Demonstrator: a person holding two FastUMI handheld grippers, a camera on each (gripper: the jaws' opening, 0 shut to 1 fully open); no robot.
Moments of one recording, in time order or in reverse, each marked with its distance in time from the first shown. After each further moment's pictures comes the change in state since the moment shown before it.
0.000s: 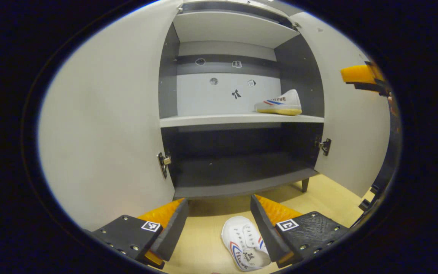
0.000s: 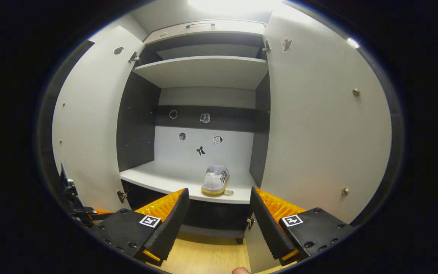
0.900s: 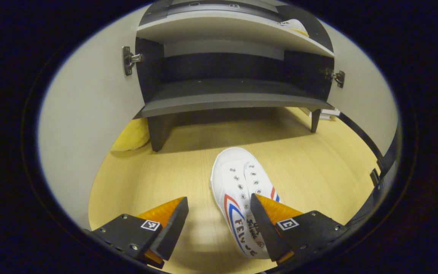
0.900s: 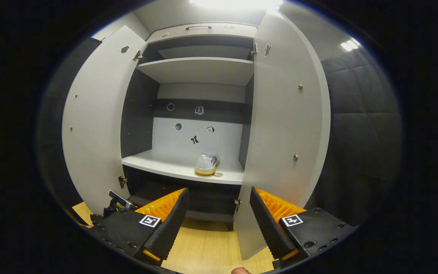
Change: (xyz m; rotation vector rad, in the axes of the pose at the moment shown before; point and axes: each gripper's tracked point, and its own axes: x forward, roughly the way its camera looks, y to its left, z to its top) left arm 0.028 -0.014 -0.179 -0.013 0.451 -0.035; right arm -0.056 -0.017 -0.024 -0.002 0.034 -0.042
